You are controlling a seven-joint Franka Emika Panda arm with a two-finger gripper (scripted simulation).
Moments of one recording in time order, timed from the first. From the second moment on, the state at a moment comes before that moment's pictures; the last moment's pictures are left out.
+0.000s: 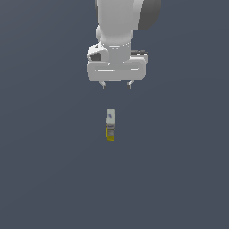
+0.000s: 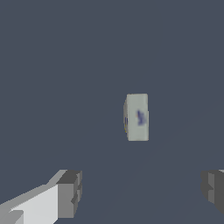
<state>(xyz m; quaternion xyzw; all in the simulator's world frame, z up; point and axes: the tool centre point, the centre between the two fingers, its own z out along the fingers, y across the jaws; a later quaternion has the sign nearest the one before) -0.069 0.009 0.318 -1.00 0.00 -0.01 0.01</state>
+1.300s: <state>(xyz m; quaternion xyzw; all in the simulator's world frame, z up) -0.047 0.002 0.287 -1.00 0.00 -0.01 0.02</state>
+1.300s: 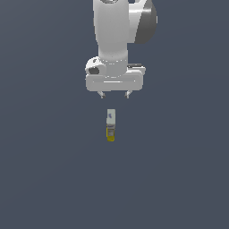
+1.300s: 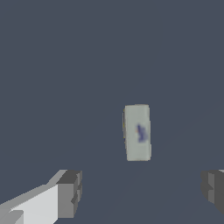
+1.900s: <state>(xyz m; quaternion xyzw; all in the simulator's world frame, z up) -0.032 -0.019 0.209 -1.00 -0.02 0.00 0.00</state>
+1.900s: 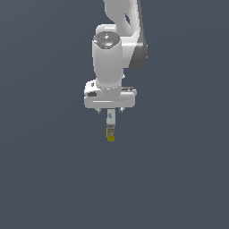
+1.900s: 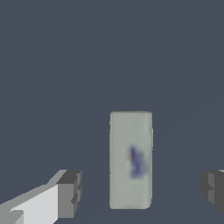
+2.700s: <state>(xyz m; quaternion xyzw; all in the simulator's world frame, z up) -0.032 -0.021 0.170 -1.00 -0.02 0.00 0.00</state>
